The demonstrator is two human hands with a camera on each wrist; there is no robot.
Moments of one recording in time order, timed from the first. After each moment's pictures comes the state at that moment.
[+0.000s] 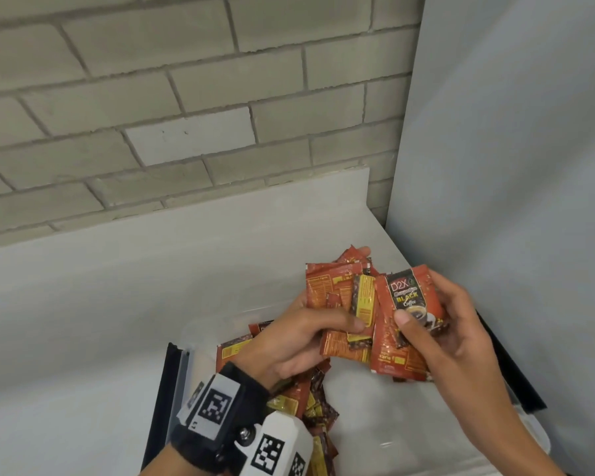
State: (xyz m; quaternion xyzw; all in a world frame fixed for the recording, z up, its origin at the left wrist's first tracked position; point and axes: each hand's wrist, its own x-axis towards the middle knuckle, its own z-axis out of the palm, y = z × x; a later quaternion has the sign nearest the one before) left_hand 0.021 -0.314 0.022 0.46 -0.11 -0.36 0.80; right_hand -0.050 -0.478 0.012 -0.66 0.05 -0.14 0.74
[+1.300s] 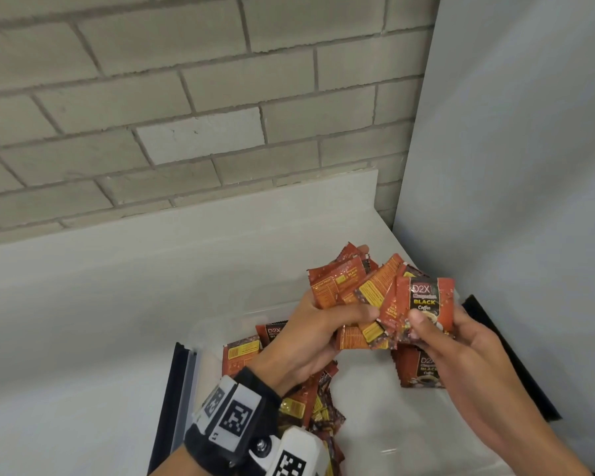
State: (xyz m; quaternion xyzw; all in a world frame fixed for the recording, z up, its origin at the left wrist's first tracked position) left_hand 0.020 -0.322 0.019 0.52 -0.06 -0.26 0.81; right_hand -0.042 -0.484 0.007 -0.62 0.12 -0.02 0.78
